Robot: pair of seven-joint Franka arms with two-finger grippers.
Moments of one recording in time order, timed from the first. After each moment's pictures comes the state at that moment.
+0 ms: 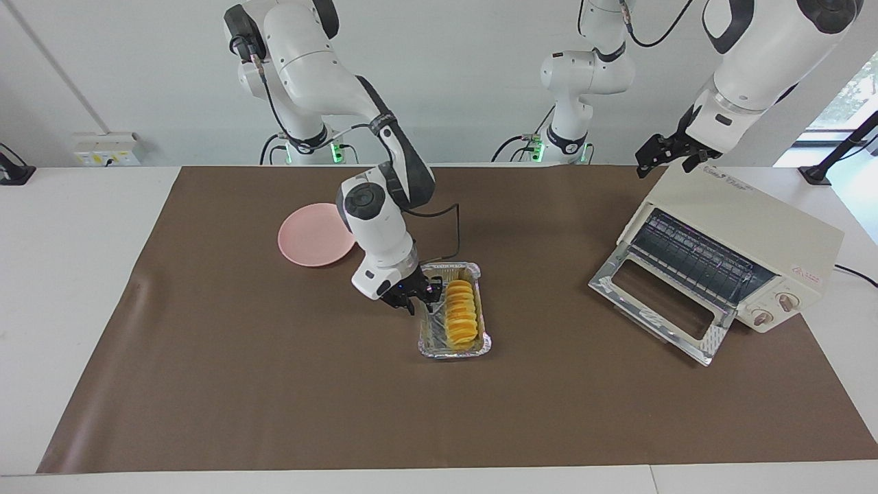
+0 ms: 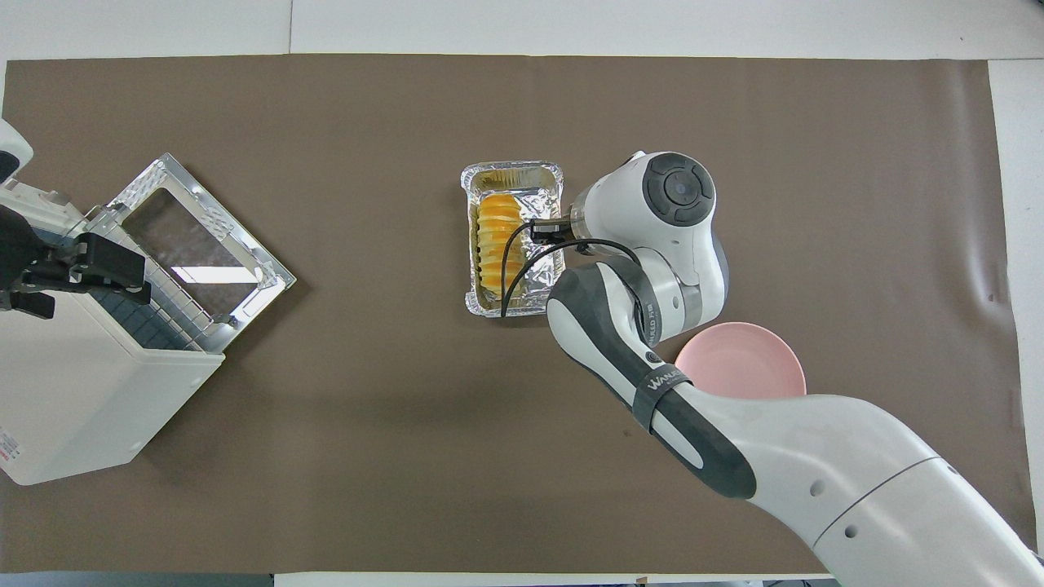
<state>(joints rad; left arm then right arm) -0.15 0.00 0.05 -1.55 -0.03 1.37 -0.16 0.34 0.48 0.11 -1.71 0.18 2.37 0.33</state>
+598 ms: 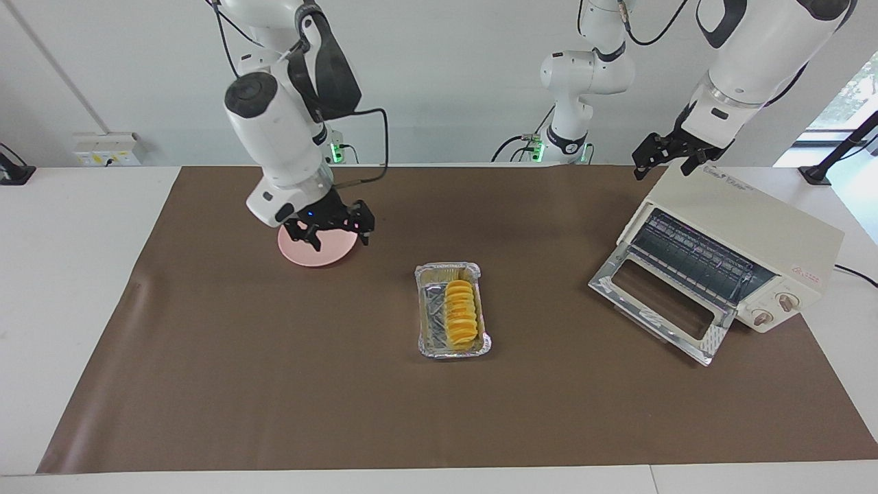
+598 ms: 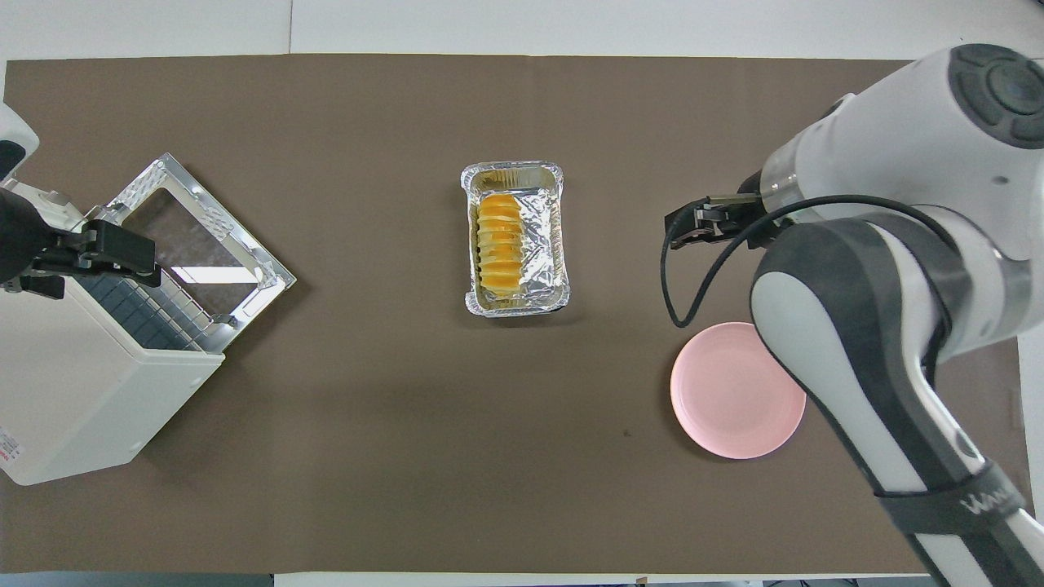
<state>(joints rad) -0.16 -0.01 0.03 -1.55 -0.03 1.47 -0.18 0.12 0.08 0.10 -1.70 0.13 1.78 0.16</state>
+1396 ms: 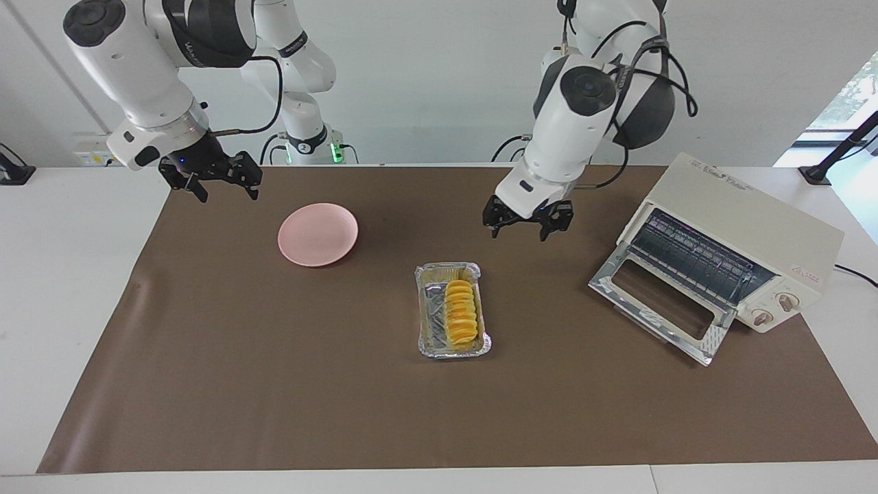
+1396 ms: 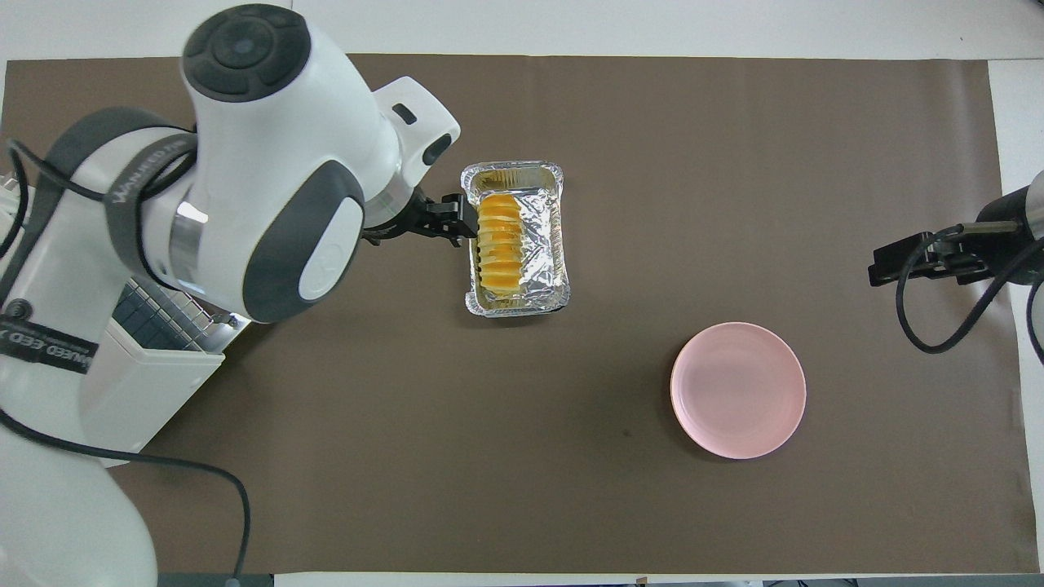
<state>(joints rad) -0.55 0.35 0.02 -1.38 -0.11 1.71 -0.40 -0.12 -0.03 0.10 -1.72 0.05 1.59 -0.02</state>
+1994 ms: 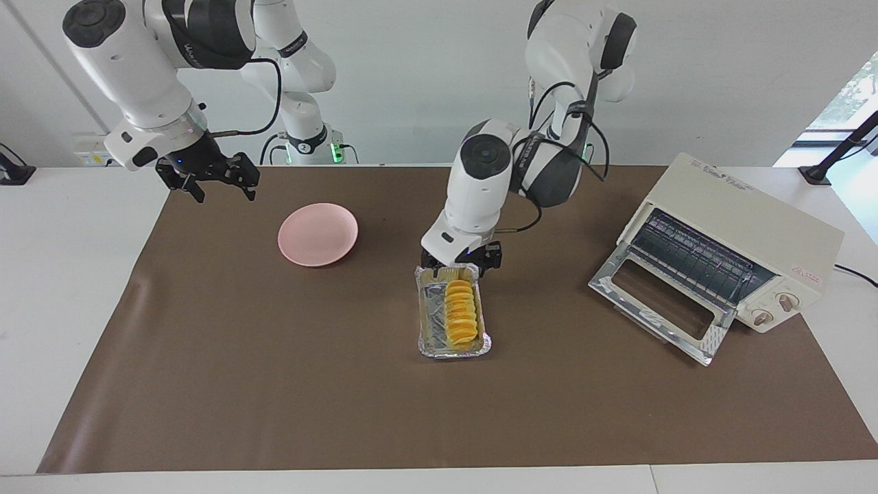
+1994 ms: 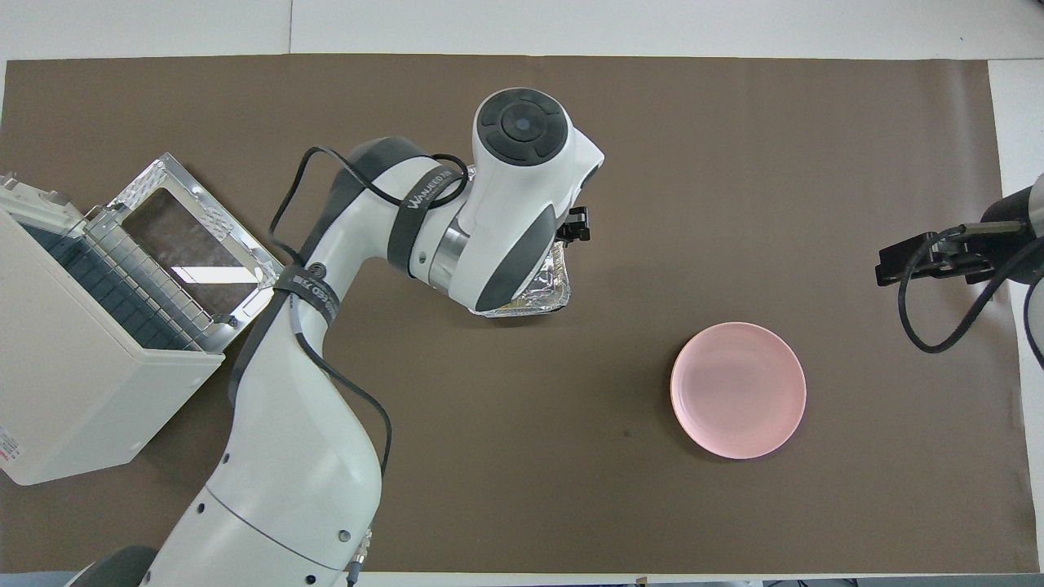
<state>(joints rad) -0.77 0.71 0.11 -1.15 -0.11 1.84 -0.59 -0.12 -0.03 0.10 -1.72 0.02 1.59 -0.02</state>
